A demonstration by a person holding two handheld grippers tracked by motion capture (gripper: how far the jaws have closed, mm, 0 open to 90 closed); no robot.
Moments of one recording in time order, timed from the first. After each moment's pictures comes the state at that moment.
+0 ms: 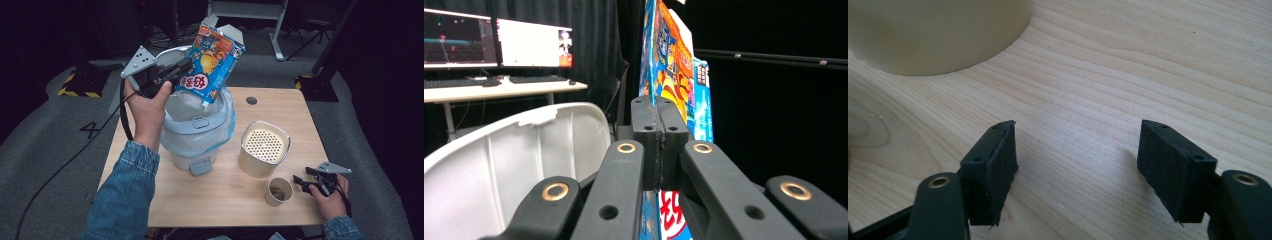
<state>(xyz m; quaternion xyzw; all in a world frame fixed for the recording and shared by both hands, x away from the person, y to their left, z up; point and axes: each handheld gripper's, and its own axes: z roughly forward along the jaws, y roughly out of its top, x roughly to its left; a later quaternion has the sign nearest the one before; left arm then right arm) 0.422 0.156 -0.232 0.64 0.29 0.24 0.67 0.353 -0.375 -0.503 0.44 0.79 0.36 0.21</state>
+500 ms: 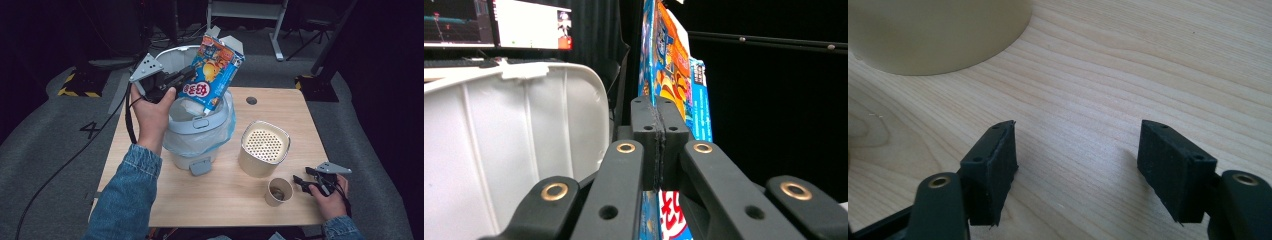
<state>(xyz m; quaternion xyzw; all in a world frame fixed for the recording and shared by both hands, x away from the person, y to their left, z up) 0.425 0.149 -0.248 0.66 0.30 0.23 0.65 0.352 -0.375 -0.503 0.44 0.79 0.36 0.21</state>
